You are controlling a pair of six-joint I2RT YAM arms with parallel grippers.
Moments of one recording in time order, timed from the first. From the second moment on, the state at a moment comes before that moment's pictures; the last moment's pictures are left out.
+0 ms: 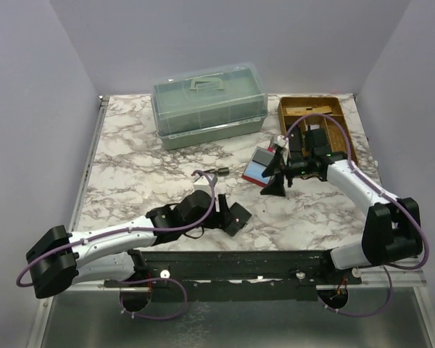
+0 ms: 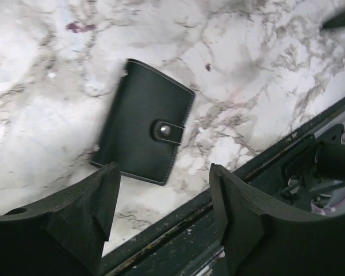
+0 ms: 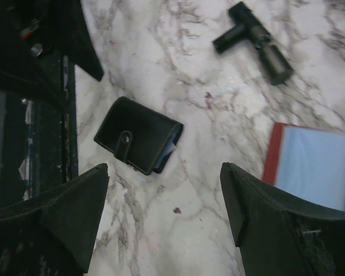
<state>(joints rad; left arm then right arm) -1.10 1.11 0.59 -0.11 -0.20 -0.81 0.17 1.42 0.95 -0.50 -1.10 -0.65</state>
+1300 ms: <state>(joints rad) -0.93 1.20 0.40 0.03 -0.15 -1.07 0.89 1.63 0.95 -0.41 -0.33 -0.60</state>
